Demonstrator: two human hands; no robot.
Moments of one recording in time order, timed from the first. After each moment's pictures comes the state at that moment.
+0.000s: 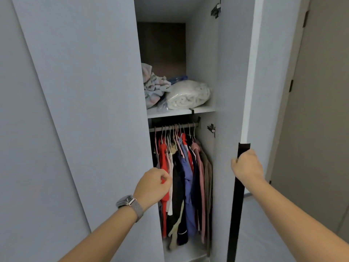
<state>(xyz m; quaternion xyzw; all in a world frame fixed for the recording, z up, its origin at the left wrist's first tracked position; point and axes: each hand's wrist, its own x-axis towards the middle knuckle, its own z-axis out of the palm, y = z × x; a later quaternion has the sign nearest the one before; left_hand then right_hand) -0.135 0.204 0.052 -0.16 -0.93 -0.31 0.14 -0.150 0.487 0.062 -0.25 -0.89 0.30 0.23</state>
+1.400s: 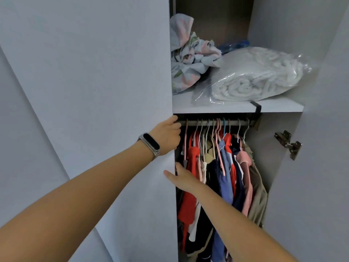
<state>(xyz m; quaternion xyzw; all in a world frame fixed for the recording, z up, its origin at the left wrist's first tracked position) -0.458 0.156 0.103 -0.31 -0.82 0.45 0.18 -0.455 0.277 -0.029 0.16 -0.84 0.50 -0.17</state>
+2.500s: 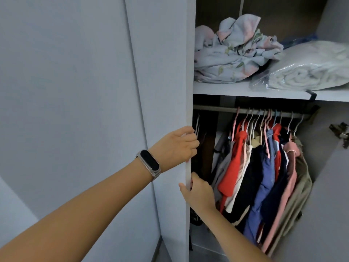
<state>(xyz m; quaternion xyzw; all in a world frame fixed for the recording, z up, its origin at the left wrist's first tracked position) -0.201 0.085 0.090 -0.30 -0.83 0.39 0.25 -0.238 0.204 -0.075 0.23 -0.90 0.37 0.06</state>
